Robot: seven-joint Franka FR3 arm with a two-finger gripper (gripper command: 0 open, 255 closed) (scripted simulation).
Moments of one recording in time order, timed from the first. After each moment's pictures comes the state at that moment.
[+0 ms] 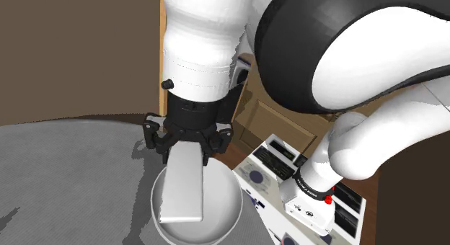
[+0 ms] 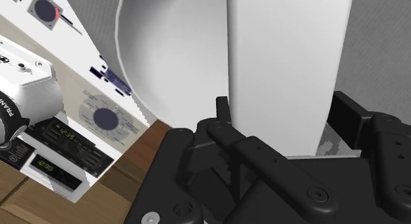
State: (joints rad) arm 0.15 -0.36 0.77 -2.20 0.27 1.91 1.55
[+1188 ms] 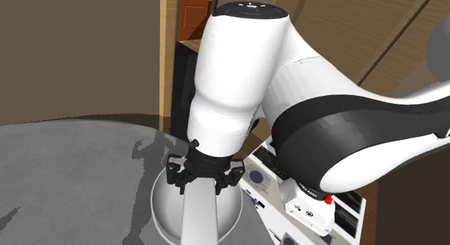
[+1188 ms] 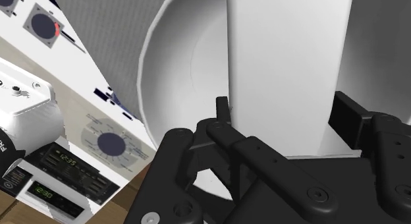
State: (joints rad) arm 0.21 -0.44 0.81 -2.42 0.37 2.08 1.55
